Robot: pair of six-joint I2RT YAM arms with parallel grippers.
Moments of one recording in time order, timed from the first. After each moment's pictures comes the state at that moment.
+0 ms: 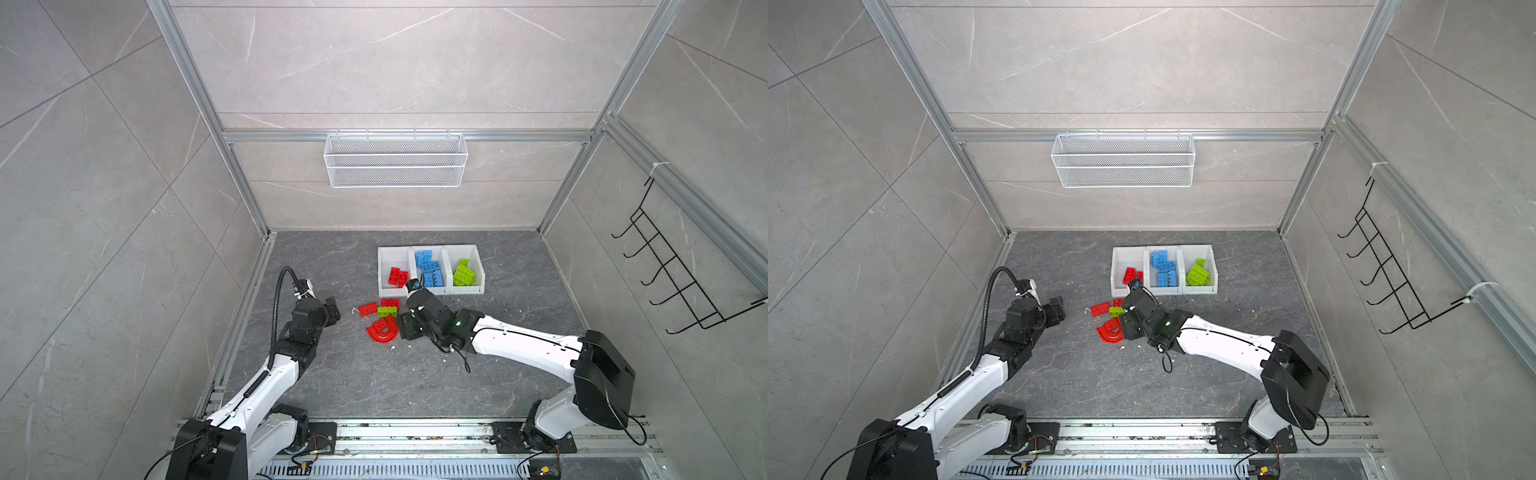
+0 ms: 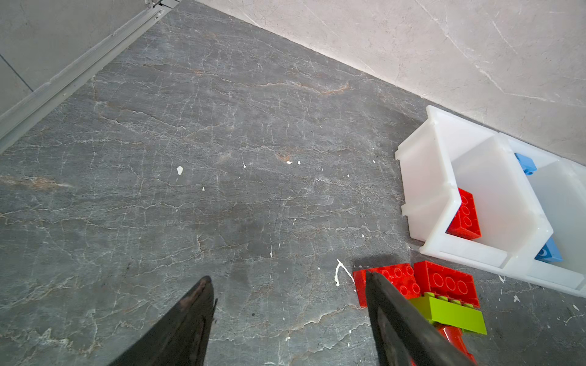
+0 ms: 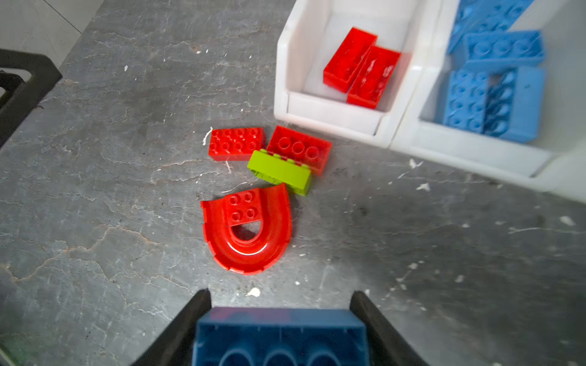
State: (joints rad) left arm -0.27 1.02 0.46 0.04 -0.22 -0.45; right arm 0.91 1.55 1.09 -0.37 0.19 0.47
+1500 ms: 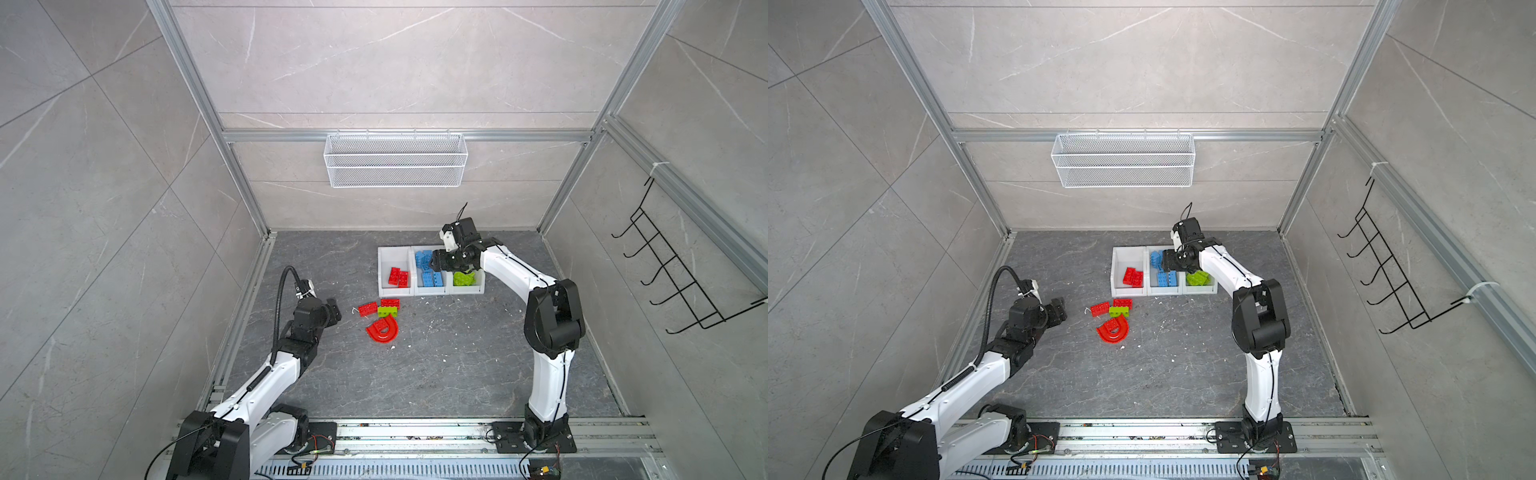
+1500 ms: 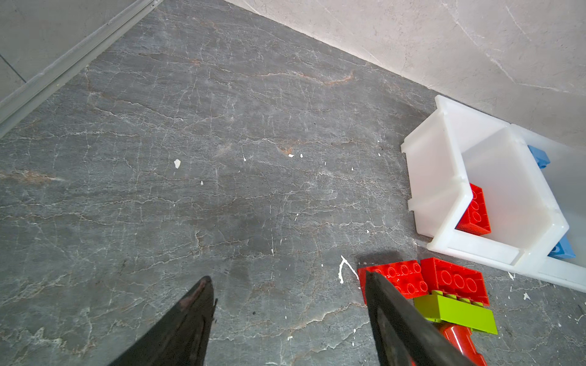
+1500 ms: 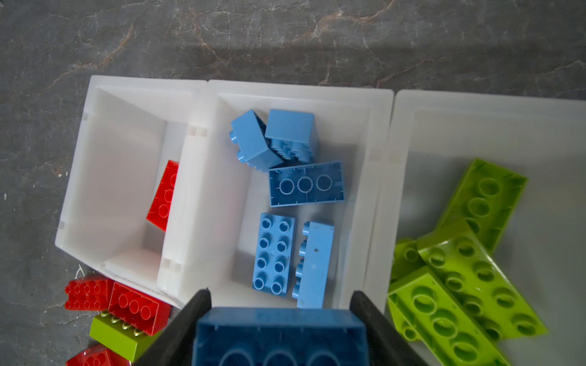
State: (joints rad) left arm -0.27 1.06 0.46 0.05 -0.22 -0.45; right arm 0.33 2.04 1.69 -0.61 -0.18 0.21
